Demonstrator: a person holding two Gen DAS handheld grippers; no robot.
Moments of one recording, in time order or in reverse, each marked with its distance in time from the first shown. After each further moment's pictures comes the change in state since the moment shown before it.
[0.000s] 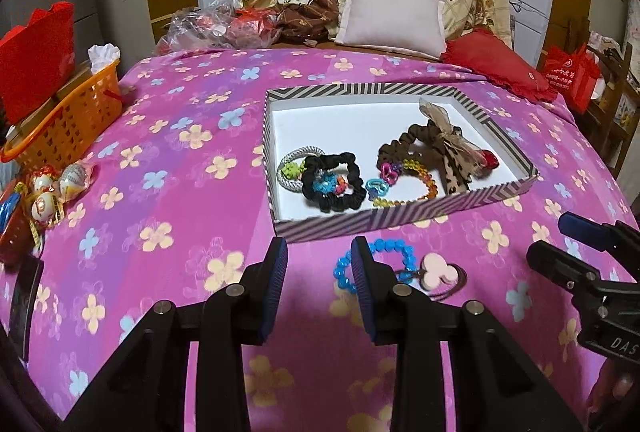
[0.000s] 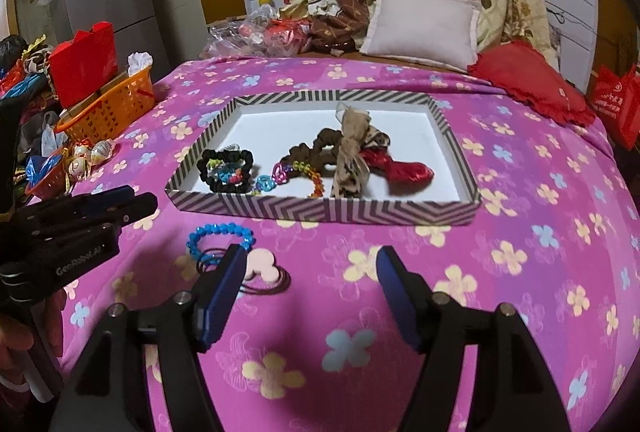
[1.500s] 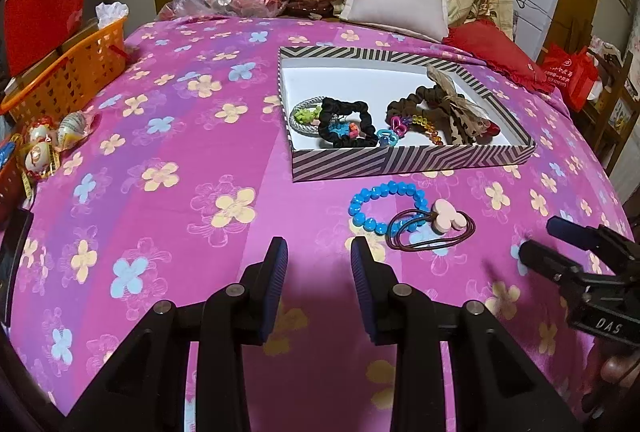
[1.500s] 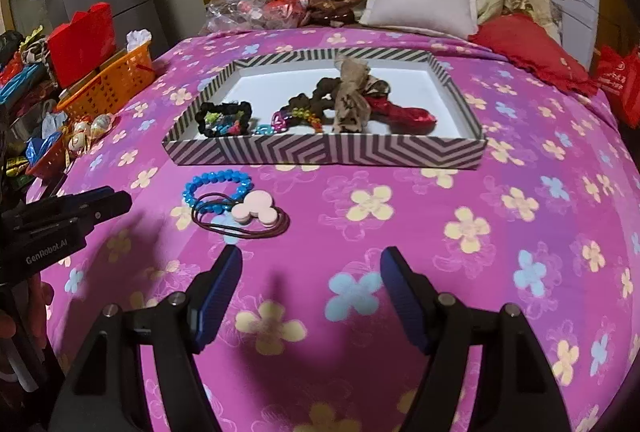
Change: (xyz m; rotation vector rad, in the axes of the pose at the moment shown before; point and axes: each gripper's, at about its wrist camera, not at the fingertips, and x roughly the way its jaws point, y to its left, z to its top) left arm -0.003 0.023 -0.040 -0.057 0.075 -0.047; right arm 0.017 0.000 -0.034 -0.005 0.090 0.026
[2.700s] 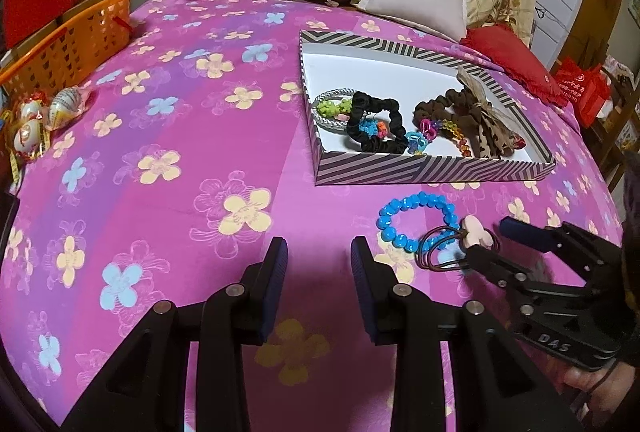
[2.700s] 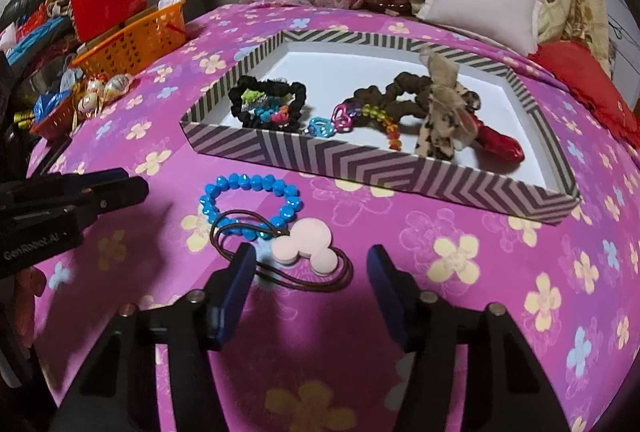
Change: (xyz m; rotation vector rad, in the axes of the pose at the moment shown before) left arm 0.027 0.022 0.012 -0.077 0.048 -0.019; right arm 0.065 0.038 0.026 -0.152 0.067 0.062
